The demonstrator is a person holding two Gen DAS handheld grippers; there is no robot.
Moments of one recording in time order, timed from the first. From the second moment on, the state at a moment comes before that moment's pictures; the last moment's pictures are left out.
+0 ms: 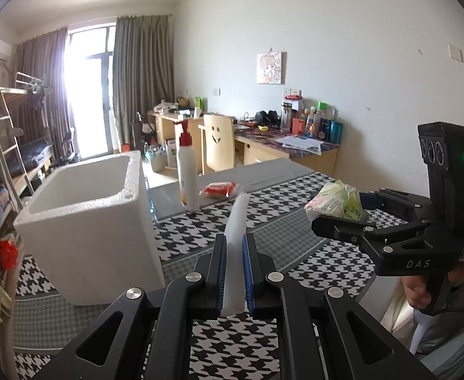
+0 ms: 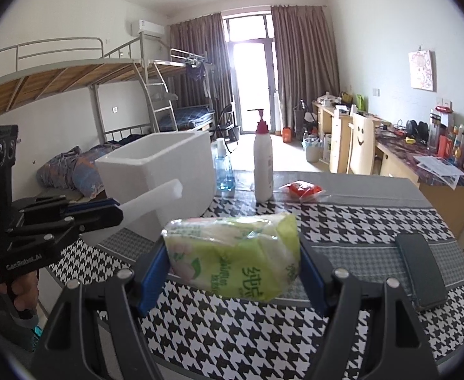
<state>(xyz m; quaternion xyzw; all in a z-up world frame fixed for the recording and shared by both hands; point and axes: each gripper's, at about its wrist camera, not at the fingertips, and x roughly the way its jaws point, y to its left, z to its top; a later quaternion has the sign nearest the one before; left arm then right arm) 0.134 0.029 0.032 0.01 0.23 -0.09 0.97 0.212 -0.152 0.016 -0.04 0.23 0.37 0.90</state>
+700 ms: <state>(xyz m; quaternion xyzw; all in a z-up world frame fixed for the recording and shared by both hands) 0.139 0.044 0.052 0.00 0.21 -0.07 0.98 0.214 -0.145 0.043 -0.01 0.21 0.37 0.91</state>
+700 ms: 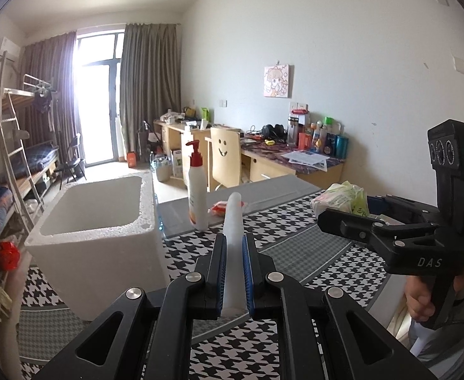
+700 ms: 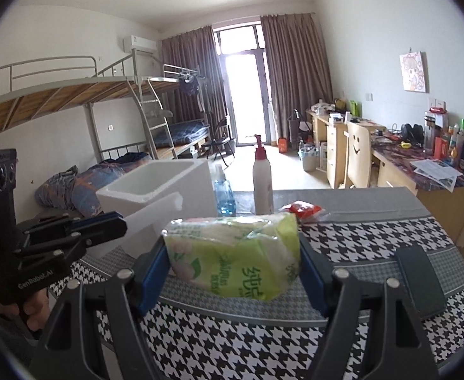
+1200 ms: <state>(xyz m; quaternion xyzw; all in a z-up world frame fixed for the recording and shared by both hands) 0.144 0.051 0.068 -0.01 0.19 -0.05 0.98 0.211 -0.132 0.057 -0.01 0.19 0.36 0.91</state>
